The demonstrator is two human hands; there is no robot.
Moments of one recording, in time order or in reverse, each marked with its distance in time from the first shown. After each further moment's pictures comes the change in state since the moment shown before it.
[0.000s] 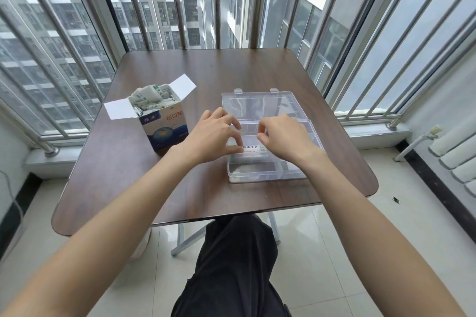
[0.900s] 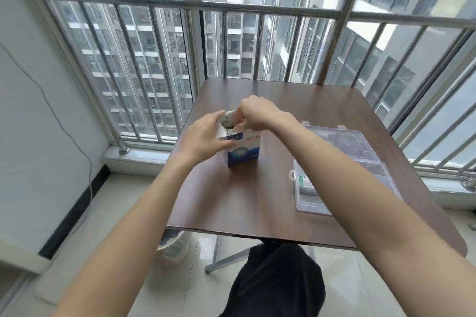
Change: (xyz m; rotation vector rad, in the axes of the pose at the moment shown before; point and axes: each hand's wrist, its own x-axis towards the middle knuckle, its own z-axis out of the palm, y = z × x) left_hand -0.095 -0.107 -0.041 -0.306 0.339 -0.622; right_hand 0.122 -0.170 -0.028 -0.094 -0.101 -0.430
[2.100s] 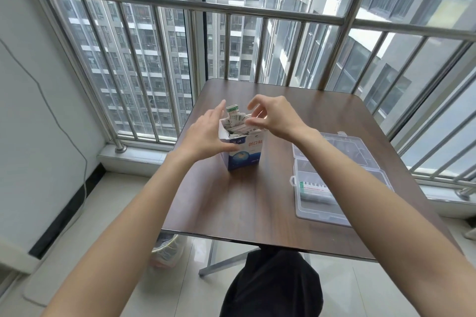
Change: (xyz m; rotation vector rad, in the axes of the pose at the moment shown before) left_hand 0.009 -0.004 -0.005 -0.072 -0.087 0.012; right_hand -0.025 0.029 0.010 0.479 0.274 0.002
